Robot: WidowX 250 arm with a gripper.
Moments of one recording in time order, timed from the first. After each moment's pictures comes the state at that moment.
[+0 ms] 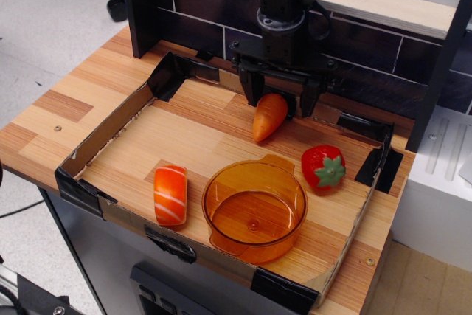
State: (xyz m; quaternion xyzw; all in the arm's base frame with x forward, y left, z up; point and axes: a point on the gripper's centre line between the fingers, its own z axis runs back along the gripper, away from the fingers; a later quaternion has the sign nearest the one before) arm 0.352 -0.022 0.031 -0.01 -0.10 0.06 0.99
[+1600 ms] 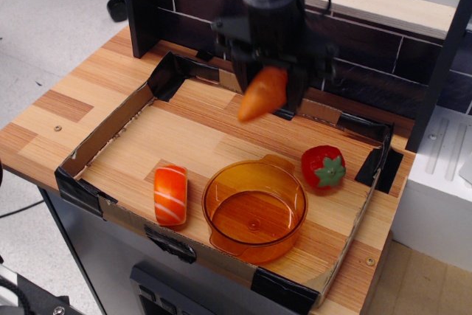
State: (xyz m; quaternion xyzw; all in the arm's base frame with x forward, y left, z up) arm 0.298 -0.041 0.081 -0.01 -0.11 0.02 0.99
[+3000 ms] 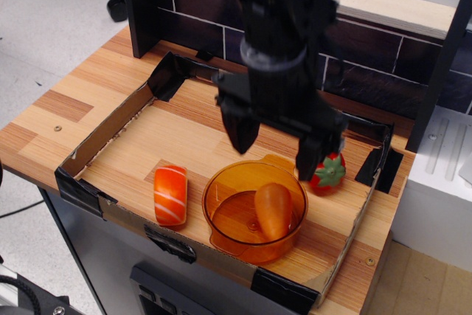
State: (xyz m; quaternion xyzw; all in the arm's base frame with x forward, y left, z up) arm 0.246 -0.062 0.086 -0.02 -0.08 -0.02 1.00
